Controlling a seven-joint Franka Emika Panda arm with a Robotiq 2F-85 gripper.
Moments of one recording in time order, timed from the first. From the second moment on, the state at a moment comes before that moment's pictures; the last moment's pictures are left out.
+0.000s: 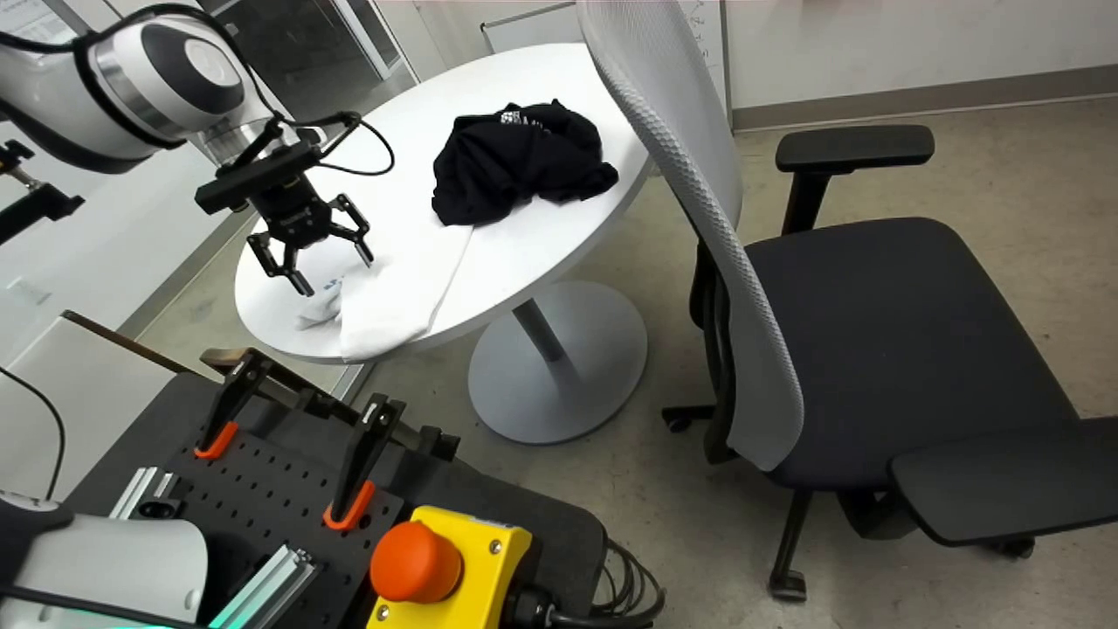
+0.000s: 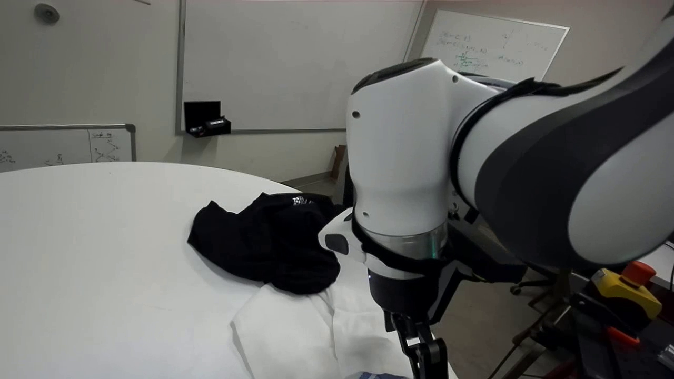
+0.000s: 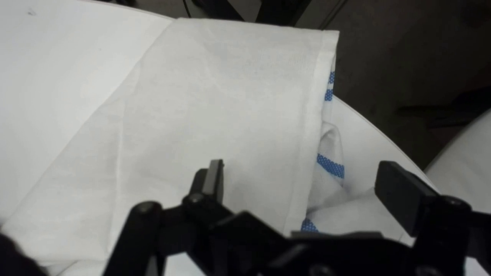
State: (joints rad) arm 0.25 0.61 0.17 -2.23 -0.31 2.43 -0.20
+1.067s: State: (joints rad) arm 0.28 0.64 0.15 -2.20 -0.32 2.45 -0.12
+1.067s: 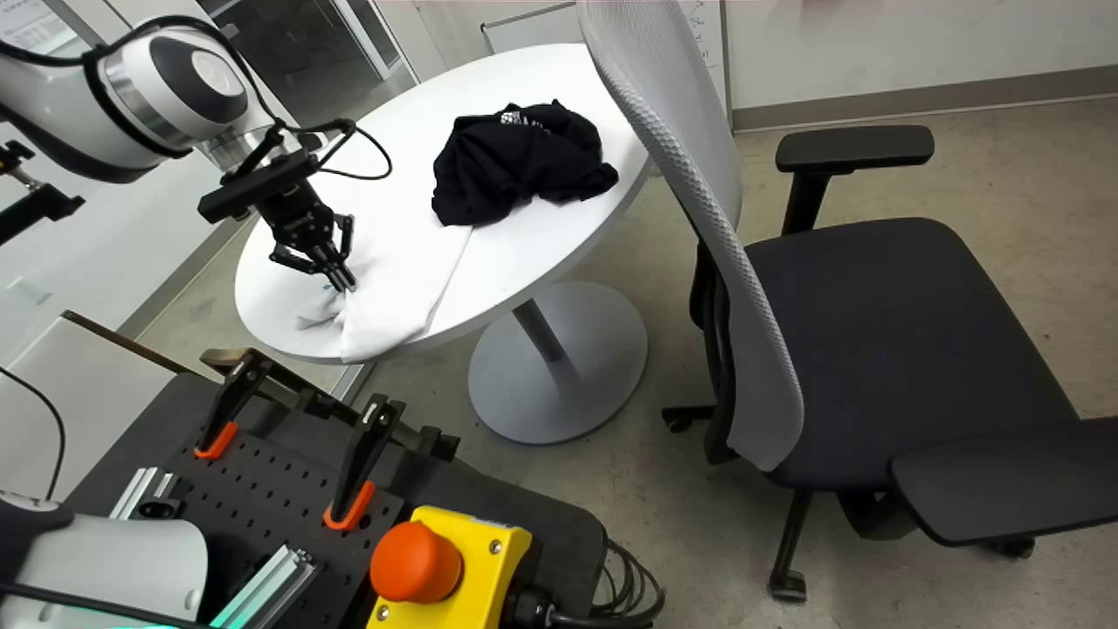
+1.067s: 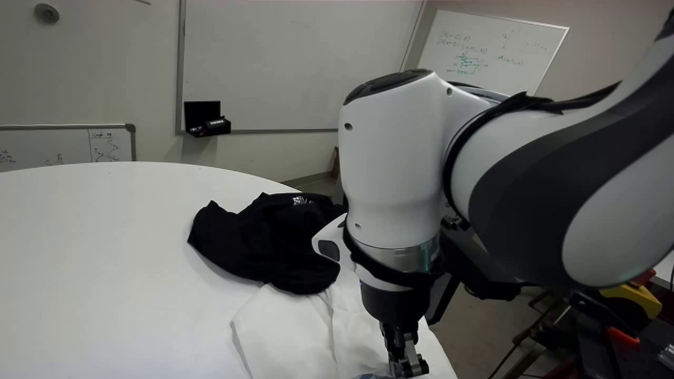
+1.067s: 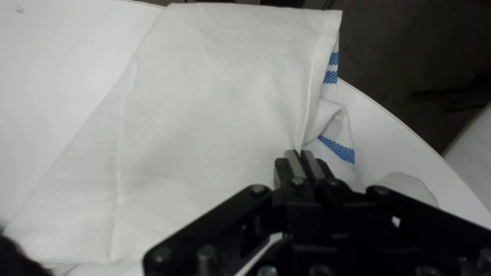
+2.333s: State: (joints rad) arm 0.04 0.27 0.29 -2.11 0.29 2.33 -0.22
